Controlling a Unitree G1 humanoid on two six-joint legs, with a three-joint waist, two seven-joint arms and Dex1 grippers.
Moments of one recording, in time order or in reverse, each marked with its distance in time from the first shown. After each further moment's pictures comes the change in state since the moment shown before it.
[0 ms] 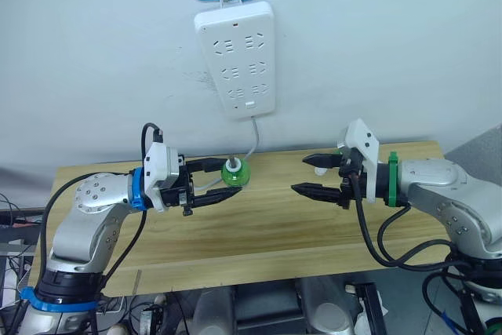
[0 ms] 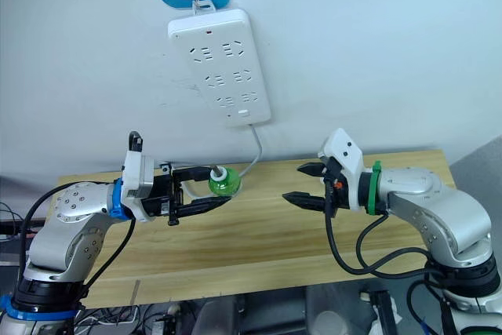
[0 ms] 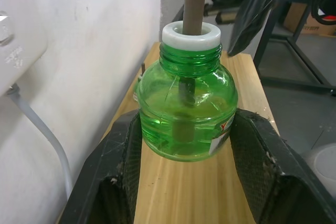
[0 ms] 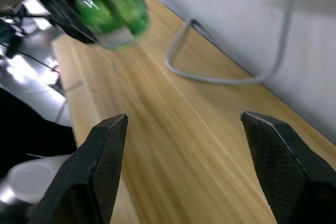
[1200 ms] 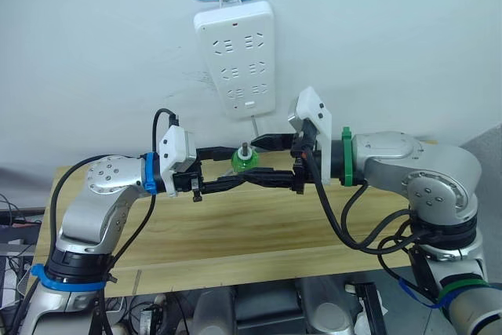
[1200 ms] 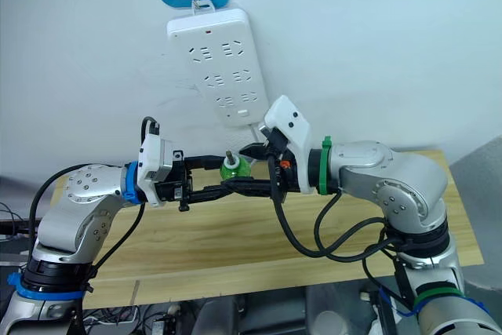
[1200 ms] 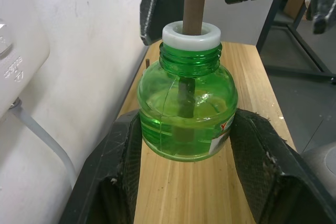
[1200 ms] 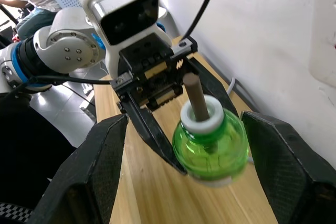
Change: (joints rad) left arm -0.105 -0.008 -0.050 0.000 0.051 0.096 0.031; right arm -0.230 0.204 0.103 0.068 0.098 0.040 -0.163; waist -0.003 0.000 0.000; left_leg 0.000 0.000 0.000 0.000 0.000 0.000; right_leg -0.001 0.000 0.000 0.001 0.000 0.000
